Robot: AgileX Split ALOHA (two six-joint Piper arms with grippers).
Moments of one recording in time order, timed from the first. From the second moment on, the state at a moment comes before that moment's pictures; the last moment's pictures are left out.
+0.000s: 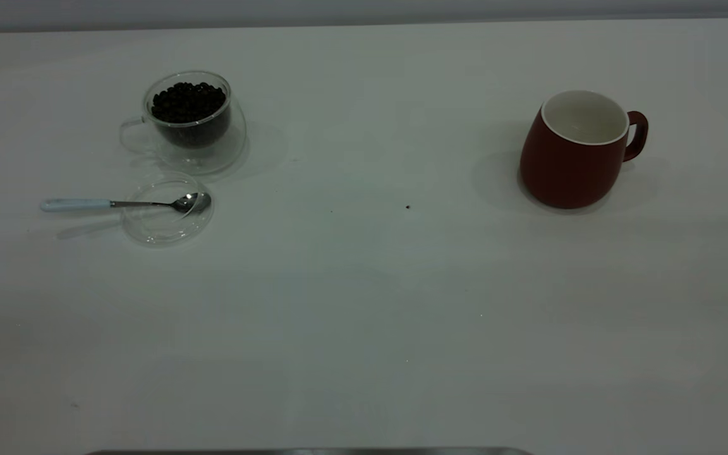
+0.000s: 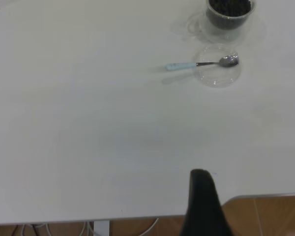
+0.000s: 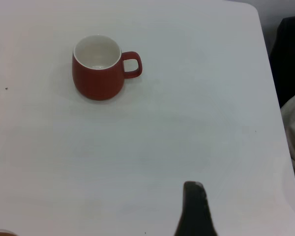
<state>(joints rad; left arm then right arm) 0.01 -0.02 -0.48 -0.03 1.13 0.03 -0.04 -0.02 -0.48 0.04 1.13 -0.13</state>
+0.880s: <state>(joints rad) 0.01 -0.02 -0.48 -0.03 1.13 0.03 -0.04 -0.02 -0.48 0.04 1.13 -0.13</state>
